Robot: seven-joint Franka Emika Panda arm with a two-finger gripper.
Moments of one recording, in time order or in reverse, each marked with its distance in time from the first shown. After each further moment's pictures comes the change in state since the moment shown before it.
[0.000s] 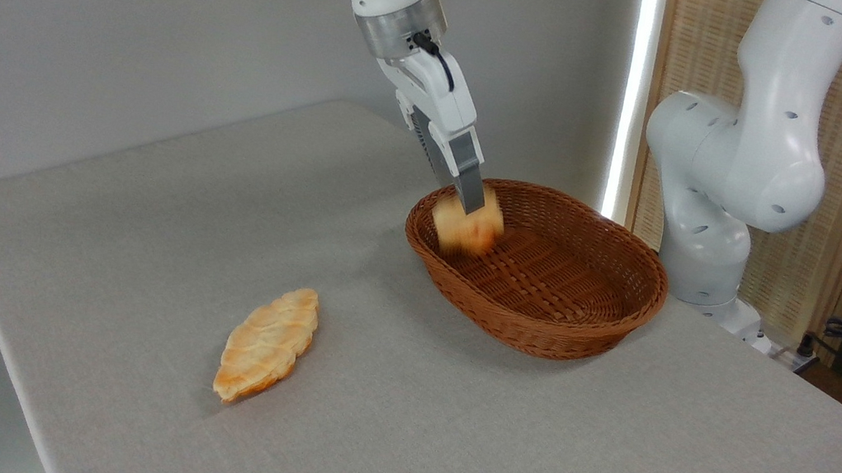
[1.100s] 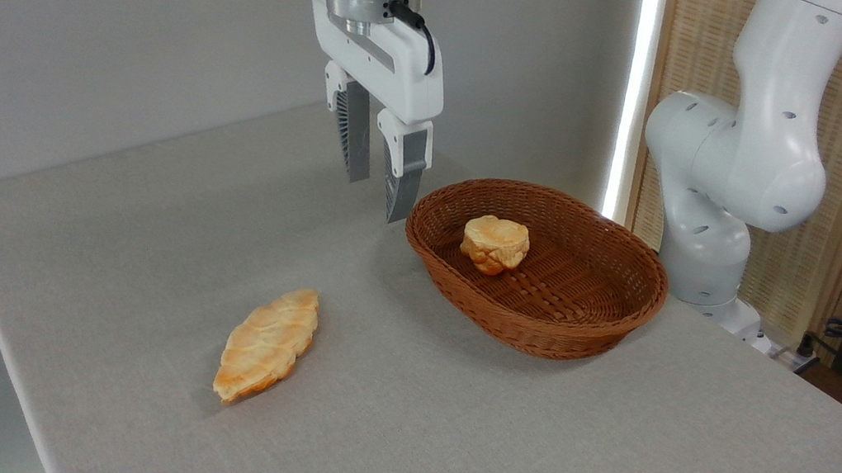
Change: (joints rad) arm 0.023 0.052 0.149 0.139 0.000 0.233 0.002
